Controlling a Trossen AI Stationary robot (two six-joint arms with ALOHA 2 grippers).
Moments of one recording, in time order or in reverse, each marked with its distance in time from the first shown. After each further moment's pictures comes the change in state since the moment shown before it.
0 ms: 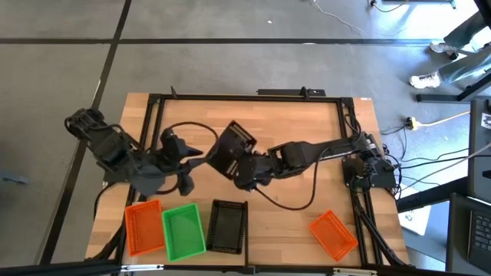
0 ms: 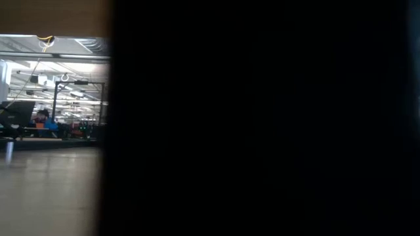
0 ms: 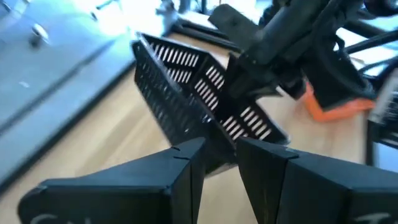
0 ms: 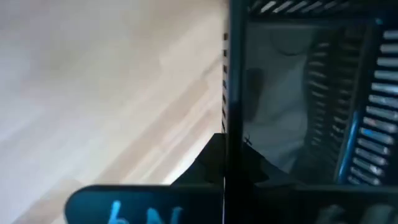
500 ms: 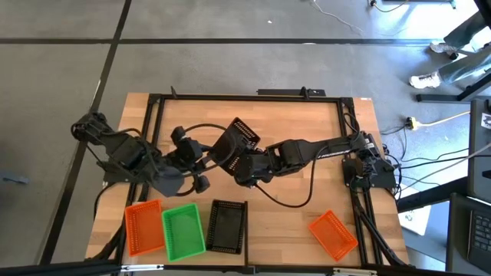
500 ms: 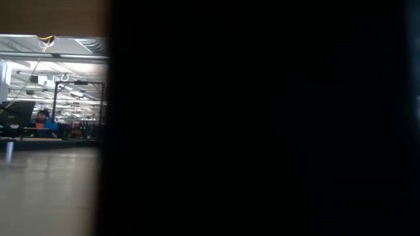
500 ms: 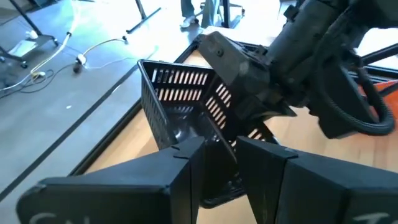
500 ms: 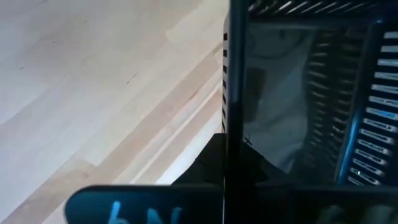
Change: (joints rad) left arm 0.080 0.084 -0.001 0.098 -0.083 0.170; right arm -0.028 0.009 0.000 -0.069 0.030 0.037
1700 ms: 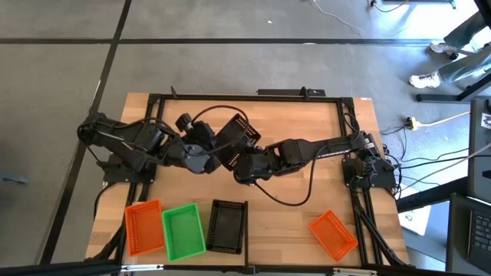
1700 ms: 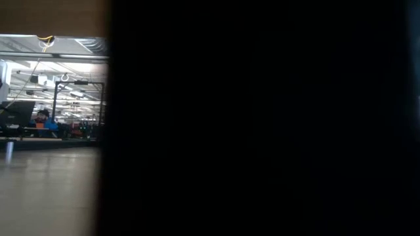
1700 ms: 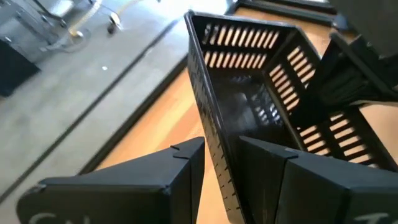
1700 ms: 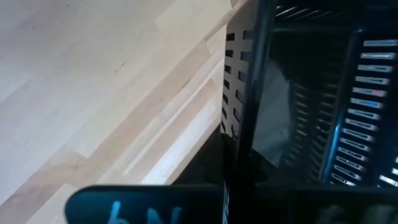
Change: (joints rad) left arm 0.221 0.035 0.000 -0.132 0.103 -0.030; right arm 0.002 0.000 0.000 0.003 0.054 -0.002
